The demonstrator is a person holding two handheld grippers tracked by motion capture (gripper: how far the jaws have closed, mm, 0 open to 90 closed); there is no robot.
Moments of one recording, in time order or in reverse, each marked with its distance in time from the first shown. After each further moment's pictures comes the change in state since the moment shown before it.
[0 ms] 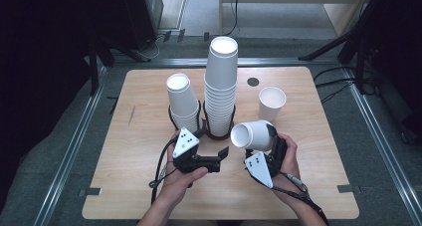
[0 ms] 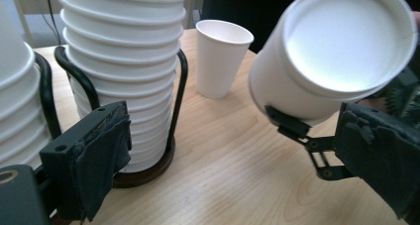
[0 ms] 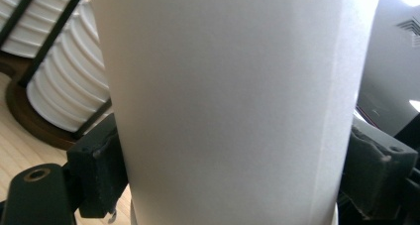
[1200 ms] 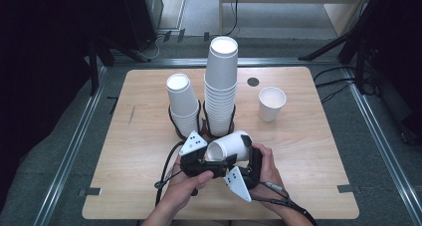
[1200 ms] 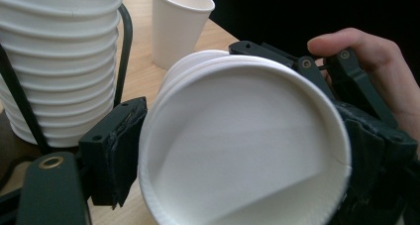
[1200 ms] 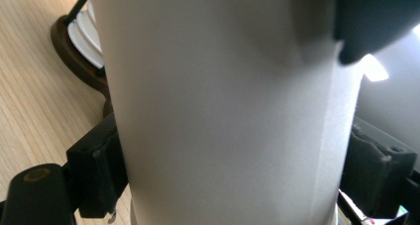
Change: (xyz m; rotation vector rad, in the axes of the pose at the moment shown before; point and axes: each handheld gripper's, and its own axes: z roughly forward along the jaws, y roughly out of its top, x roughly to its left) left arm -0.011 -0.002 0.008 0.114 -0.133 -0.102; right arm 0.048 0.015 -0.007 -0.112 0.114 -0.153
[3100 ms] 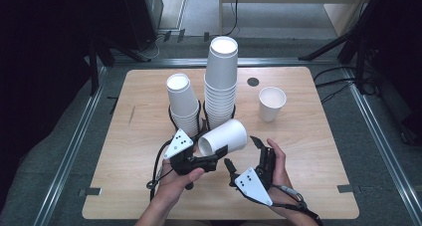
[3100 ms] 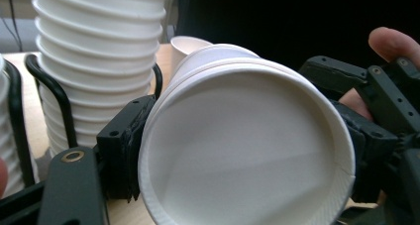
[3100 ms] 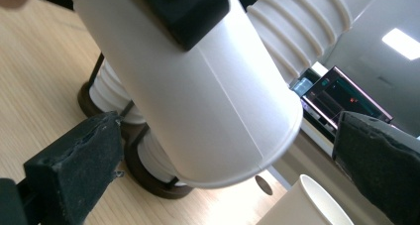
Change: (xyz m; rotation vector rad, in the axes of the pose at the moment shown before) left arm 0.013 0.000 -0.018 -0.195 0.024 0.051; right arm -0.033 0.014 -0.027 -0.068 0.077 0.235
